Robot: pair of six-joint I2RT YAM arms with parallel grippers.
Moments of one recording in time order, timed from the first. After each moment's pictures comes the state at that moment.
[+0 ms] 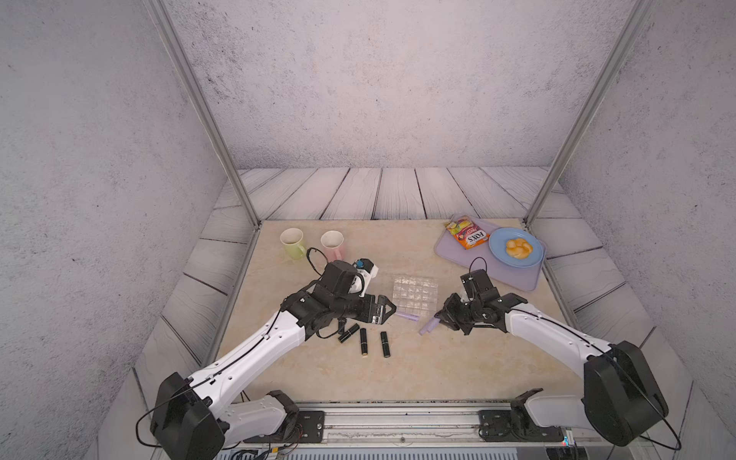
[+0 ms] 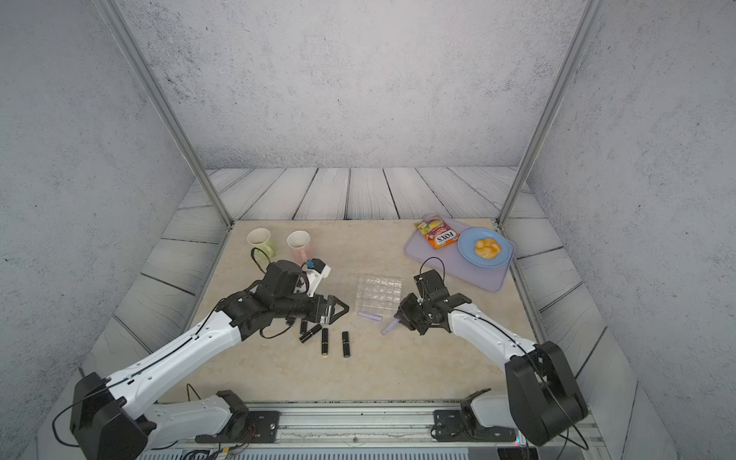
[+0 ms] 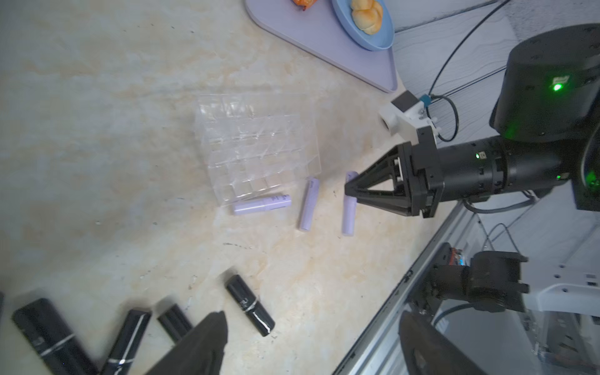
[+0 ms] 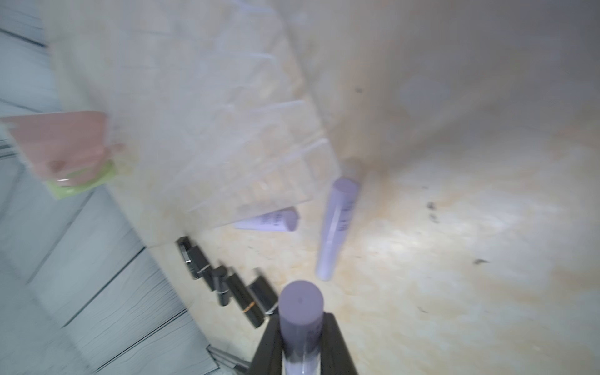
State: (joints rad) left arm -0.67 1.17 0.94 -0.48 0.41 -0.46; right arm 0.44 1.31 0.77 -0.38 -0.40 1.19
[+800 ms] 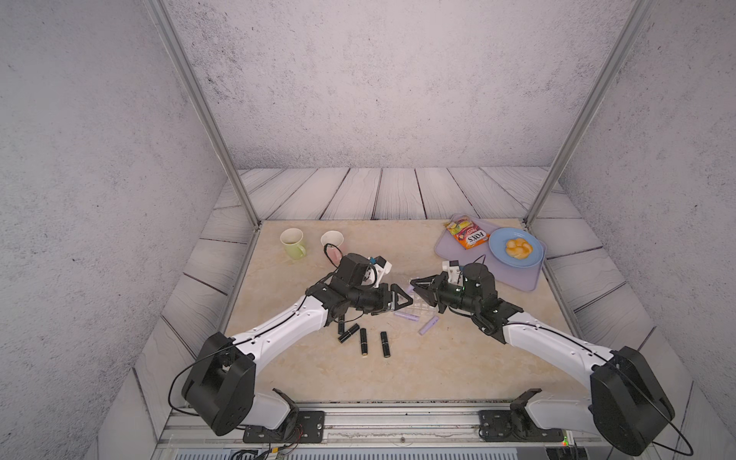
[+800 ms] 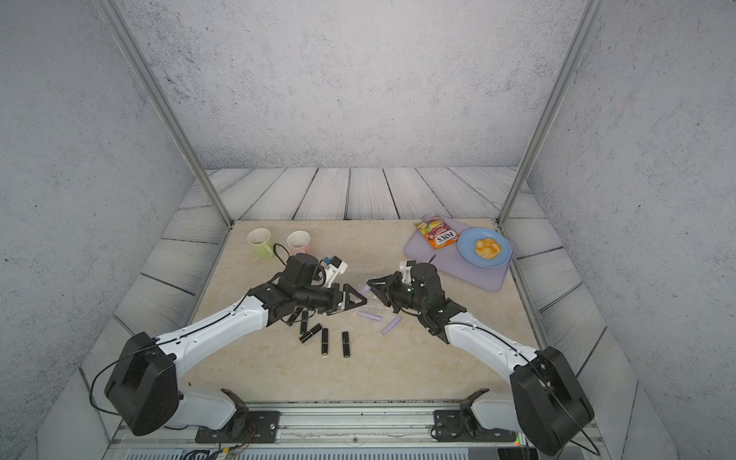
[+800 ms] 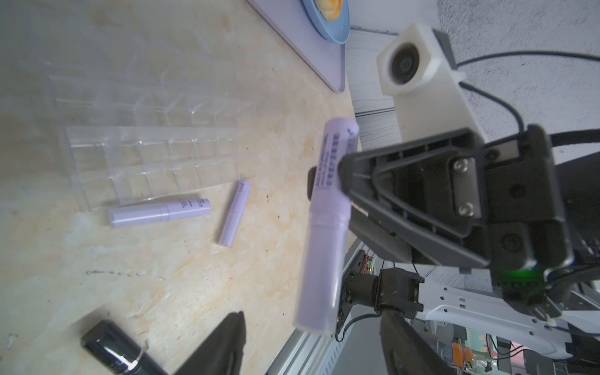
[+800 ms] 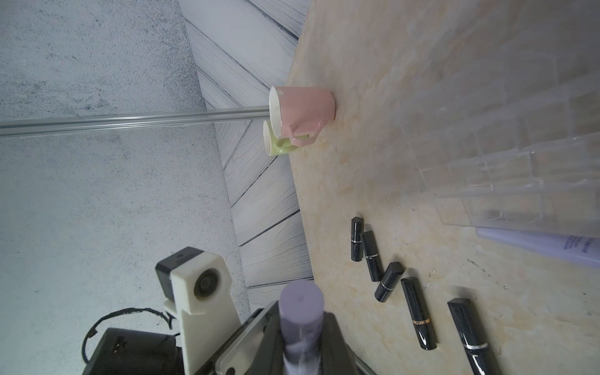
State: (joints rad) left arm -0.64 1.41 0.97 -0.21 0.66 -0.74; right arm 0.54 1.28 0.71 0.23 -0.47 1.44
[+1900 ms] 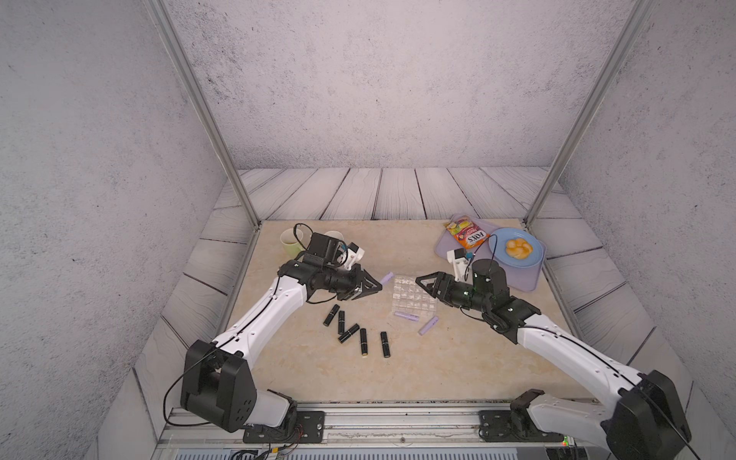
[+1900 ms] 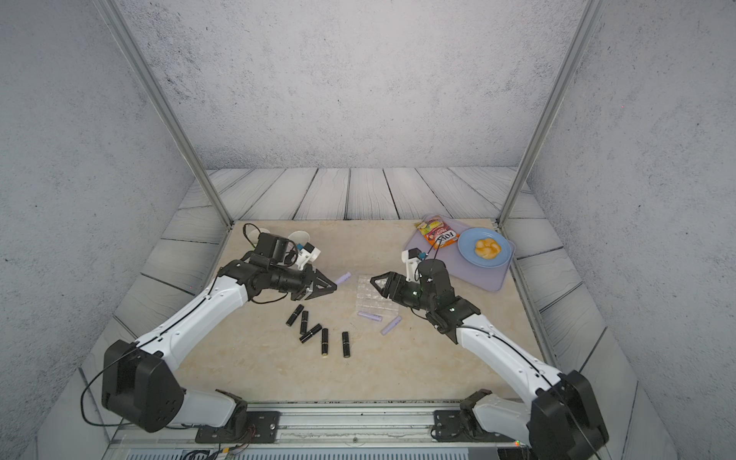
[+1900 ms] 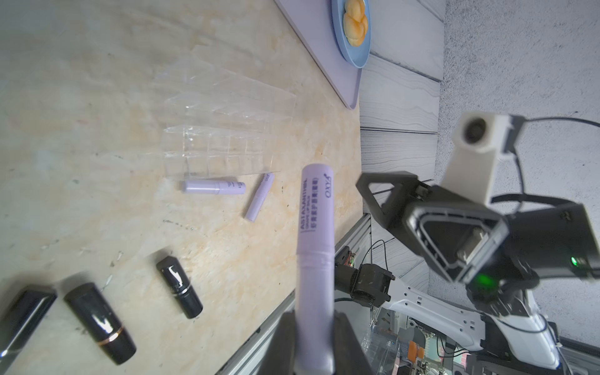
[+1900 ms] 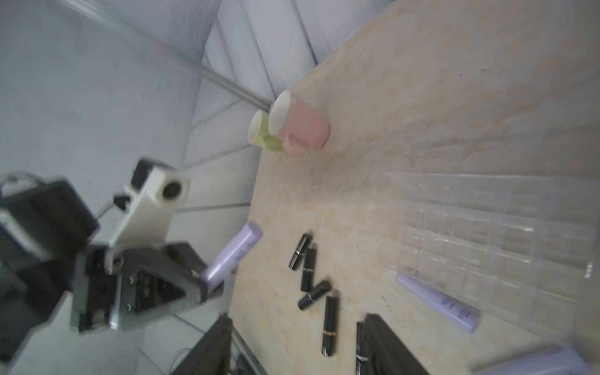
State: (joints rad) left arm -0.39 1.41 1.20 -0.72 0.84 -0.59; right arm 0.62 1.13 0.81 -0.12 -0.34 0.65
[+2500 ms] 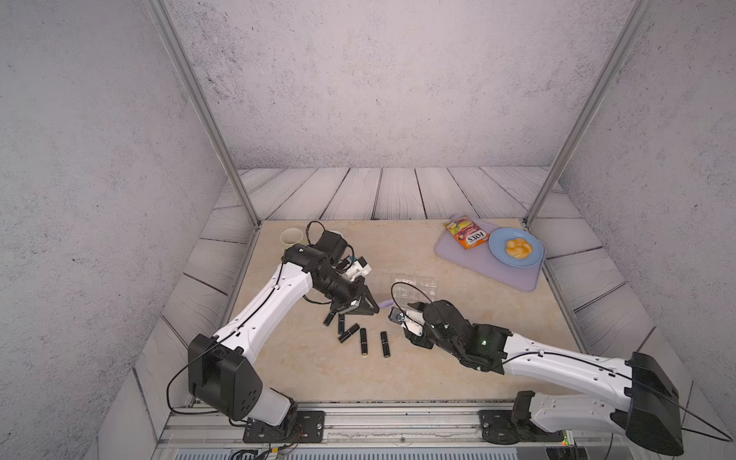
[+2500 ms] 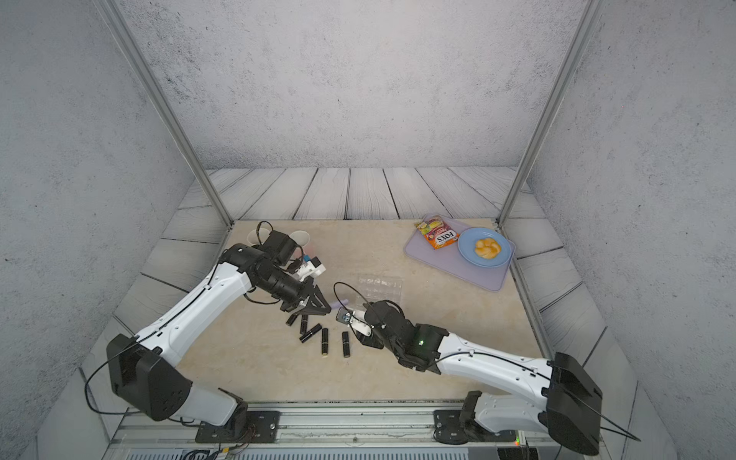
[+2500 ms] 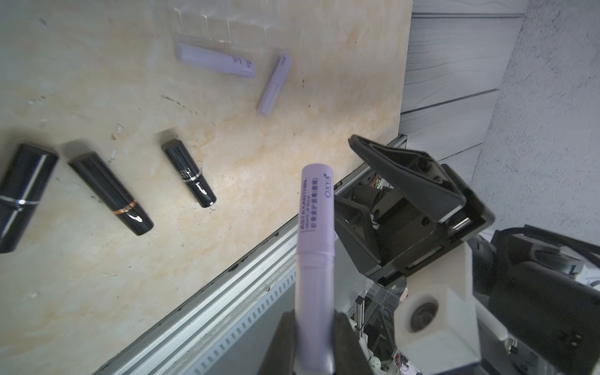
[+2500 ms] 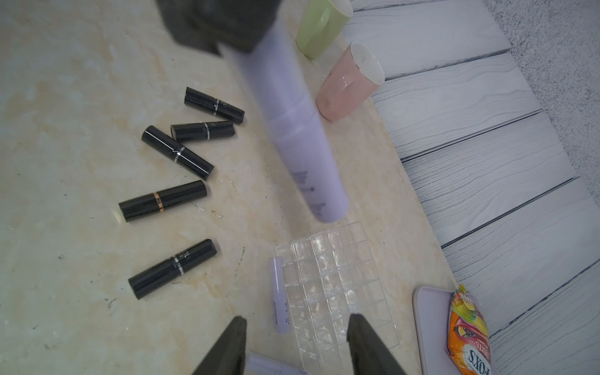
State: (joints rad) left arm -0.49 1.48 1.39 -1.23 0.81 -0.34; right arm 1.07 1.19 0.79 -0.20 0.29 -0.49
